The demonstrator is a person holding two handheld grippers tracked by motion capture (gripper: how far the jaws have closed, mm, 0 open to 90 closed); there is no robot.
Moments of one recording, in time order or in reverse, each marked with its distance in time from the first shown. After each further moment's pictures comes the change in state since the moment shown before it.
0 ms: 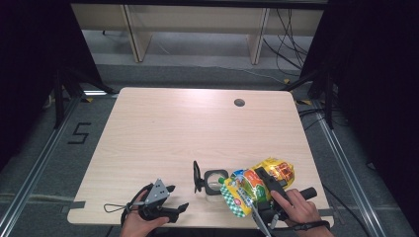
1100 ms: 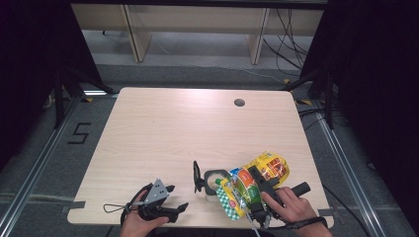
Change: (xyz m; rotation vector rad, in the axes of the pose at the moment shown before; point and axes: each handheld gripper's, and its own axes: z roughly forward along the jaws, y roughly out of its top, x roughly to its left) left arm 0.000 0.000 0.000 -0.005 0.005 -0.009; right arm 0.005 0.012 0.008 0.030 -0.062 -0.138
